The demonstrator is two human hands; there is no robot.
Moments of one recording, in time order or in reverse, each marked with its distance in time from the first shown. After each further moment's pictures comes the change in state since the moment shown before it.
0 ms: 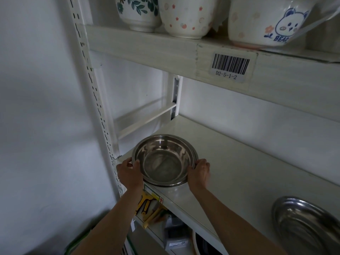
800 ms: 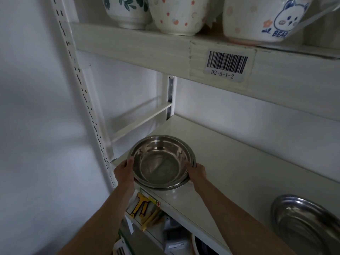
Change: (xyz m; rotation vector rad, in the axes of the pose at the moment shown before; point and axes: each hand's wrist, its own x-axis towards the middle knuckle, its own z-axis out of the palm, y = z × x) left_hand 0.024 -0.001 0.006 -0.198 -0.273 -0.140; right_hand 0.038 0.018 0.013 0.413 -0.278 0.334
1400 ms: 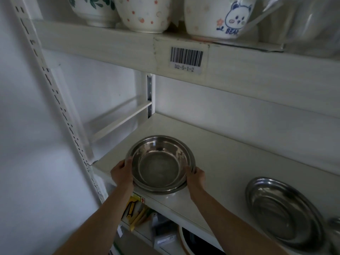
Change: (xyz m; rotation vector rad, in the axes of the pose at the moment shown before) left_hand -0.037 -0.007 0.035 0.040 -0.052 0.065; right_hand -0.034 0.034 -0.049 0.130 0.248 -0.098
